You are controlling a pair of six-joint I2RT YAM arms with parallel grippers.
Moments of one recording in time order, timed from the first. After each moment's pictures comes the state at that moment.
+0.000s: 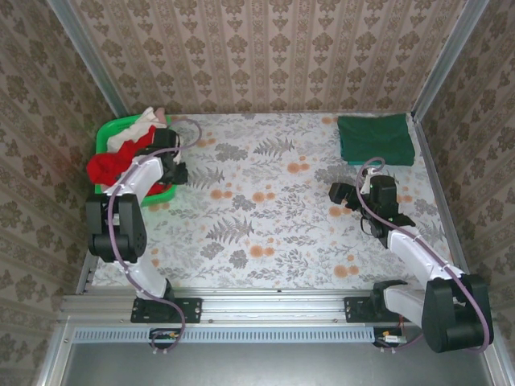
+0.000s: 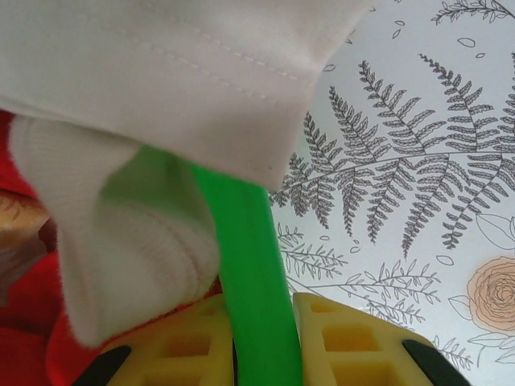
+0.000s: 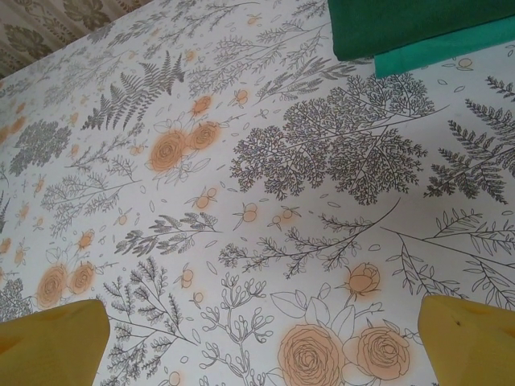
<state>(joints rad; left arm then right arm) -0.10 1.74 1.29 -0.69 -0.08 -0.03 0.07 1.10 0.50 0.00 -0.14 0.40</state>
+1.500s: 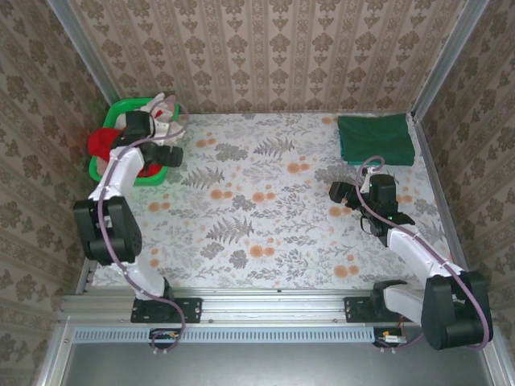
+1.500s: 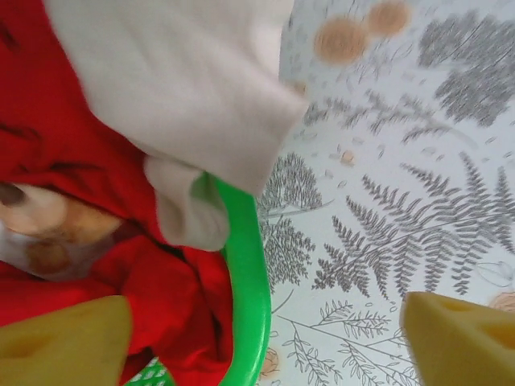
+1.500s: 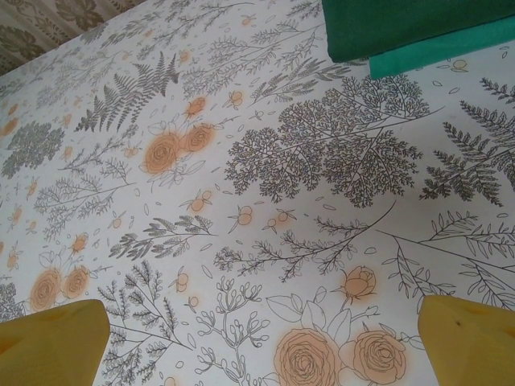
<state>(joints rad) 0.02 1.68 1.43 -0.66 0.08 0.25 0.07 1.11 0.51 0.00 -0.13 0.40</state>
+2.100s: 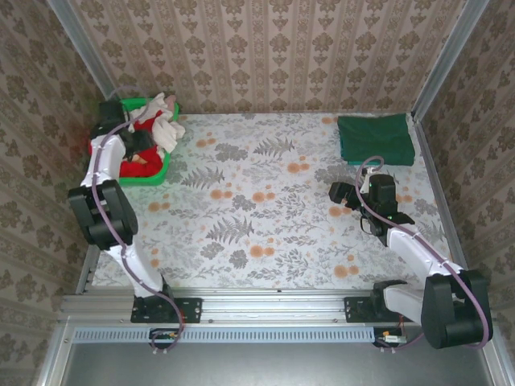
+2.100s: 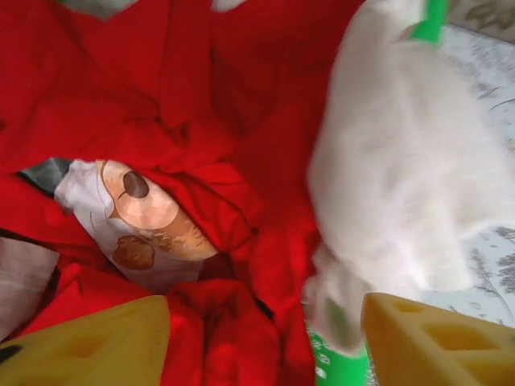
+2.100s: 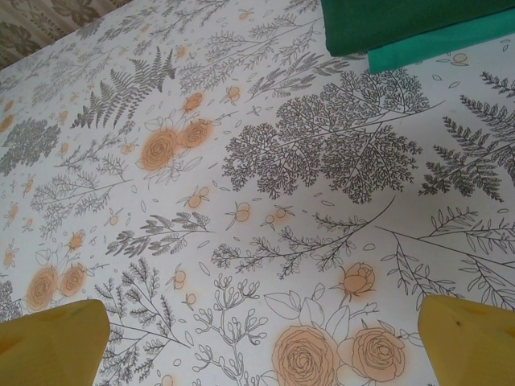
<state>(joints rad) 0.20 1.89 1.65 -0.68 0.10 -0.20 0.07 1.12 0.51 -0.01 -0.13 0.40</state>
